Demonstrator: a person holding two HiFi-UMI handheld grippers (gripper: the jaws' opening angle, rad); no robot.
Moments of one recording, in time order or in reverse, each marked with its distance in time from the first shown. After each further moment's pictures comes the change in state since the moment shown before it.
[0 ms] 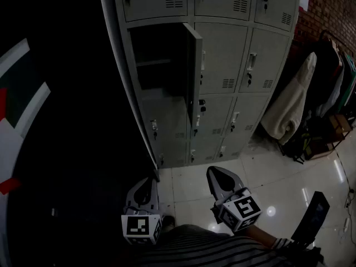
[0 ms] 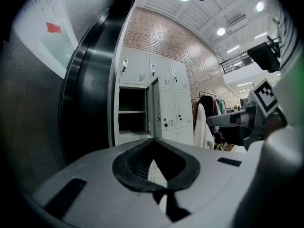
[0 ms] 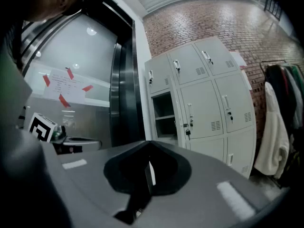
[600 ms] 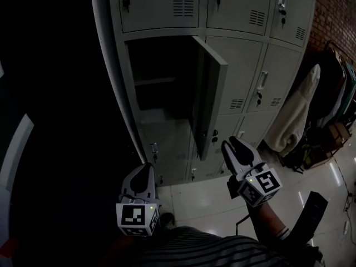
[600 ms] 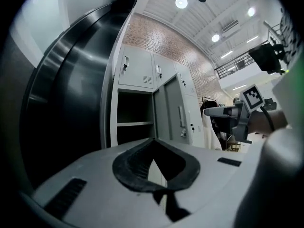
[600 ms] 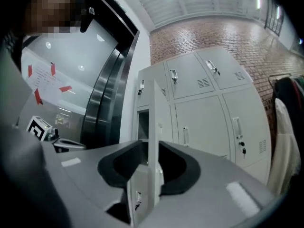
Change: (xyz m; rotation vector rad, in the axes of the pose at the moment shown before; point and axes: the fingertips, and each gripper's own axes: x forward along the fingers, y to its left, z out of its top) left arm 0.154 0.091 0.053 0.042 -0.110 -0.064; right arm 0.147 -0.109 0.097 -0.123 -0.219 -0.037
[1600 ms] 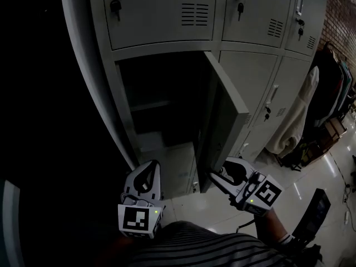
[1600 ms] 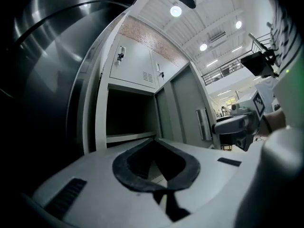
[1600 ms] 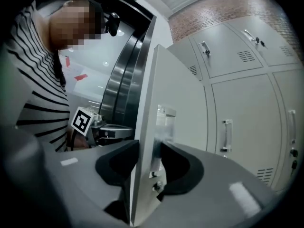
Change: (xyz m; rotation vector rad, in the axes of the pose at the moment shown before) left arm 0.134 0.064 0.030 0.045 -0.085 -0.172; right arm 0.112 0.043 -0.030 -0.091 0.131 0.348
